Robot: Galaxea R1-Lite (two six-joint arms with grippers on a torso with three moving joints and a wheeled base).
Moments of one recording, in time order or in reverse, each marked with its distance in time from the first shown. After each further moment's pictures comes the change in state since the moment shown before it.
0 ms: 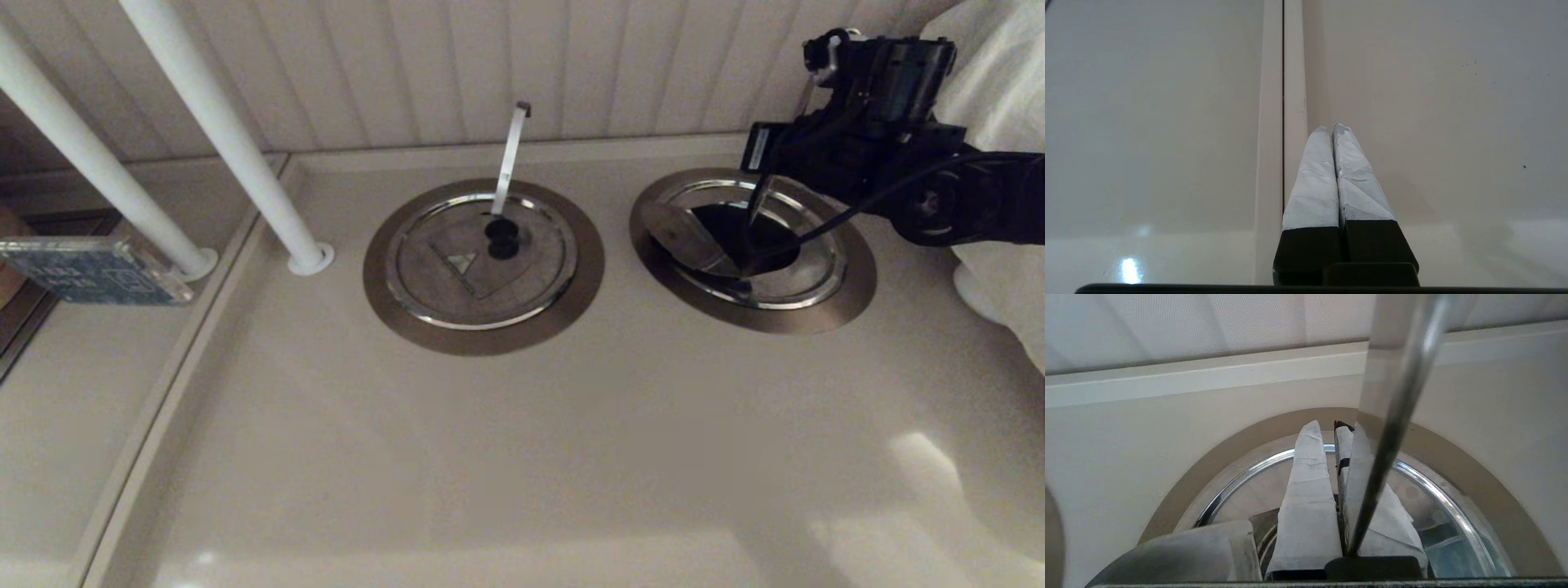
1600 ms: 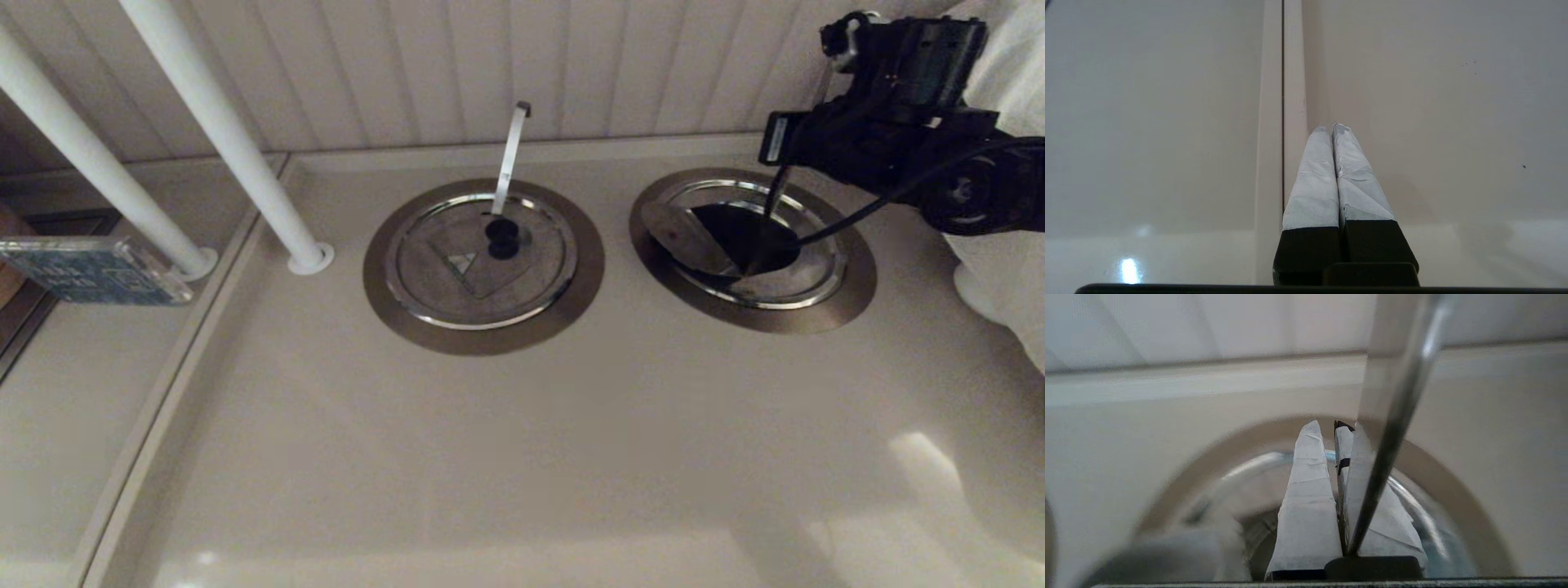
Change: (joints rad) left arm 0.000 0.000 0.000 0.000 0.000 0.000; right arm -0.035 -0.044 0.013 0.027 0.012 -0.050
